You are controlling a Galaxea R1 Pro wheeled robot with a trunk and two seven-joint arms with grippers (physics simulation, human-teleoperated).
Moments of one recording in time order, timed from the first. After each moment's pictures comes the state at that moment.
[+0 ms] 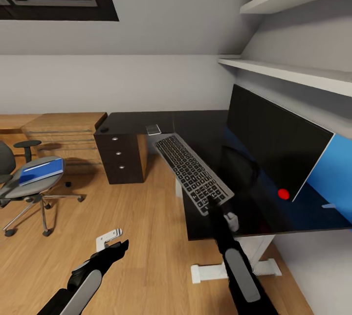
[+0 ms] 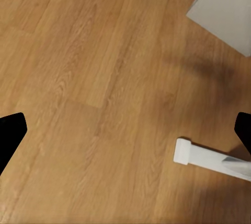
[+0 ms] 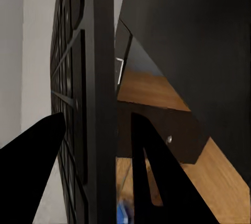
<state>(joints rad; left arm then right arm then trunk) -0.24 0.21 -0.37 -1.31 0.88 0.33 0.56 -0.33 0.17 0.04 -1.11 -1.17 -0.06 0.17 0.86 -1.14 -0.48</state>
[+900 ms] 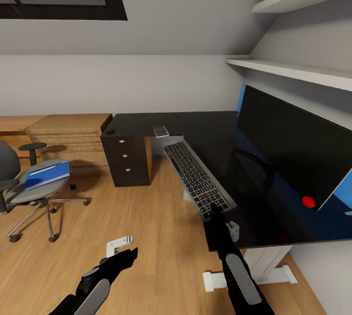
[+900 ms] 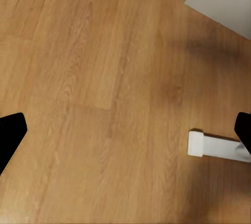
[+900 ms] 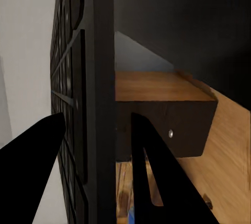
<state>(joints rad) -0.24 0.21 -0.49 -1.30 0.87 0.33 0.56 -0.32 0.17 0.04 -1.04 -1.32 -0.10 0.16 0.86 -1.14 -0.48</state>
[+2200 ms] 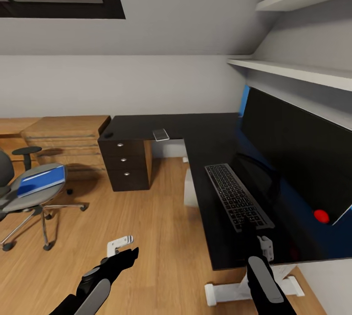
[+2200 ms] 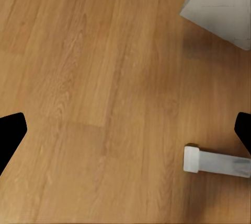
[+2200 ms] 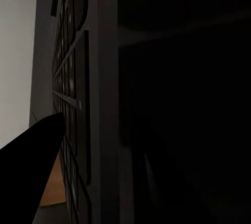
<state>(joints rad) -0.24 0.21 -0.50 -1.31 0.87 0.33 0.55 -0.34 0.08 -0.11 -0.99 -1.32 -0.27 -0.04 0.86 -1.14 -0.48</state>
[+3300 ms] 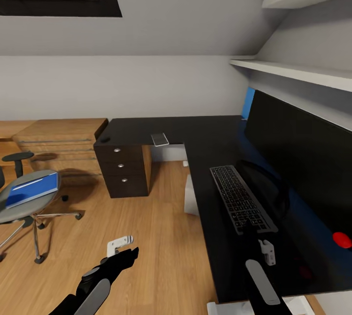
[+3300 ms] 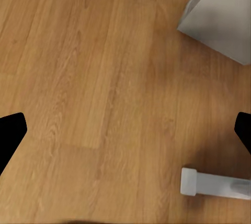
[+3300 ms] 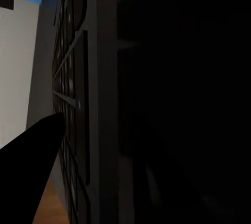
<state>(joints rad) -0.24 0.21 -0.49 -1.31 0.87 0.33 0.55 -0.34 0.09 -0.11 -0.94 -1.30 -0.37 0.00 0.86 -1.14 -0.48</state>
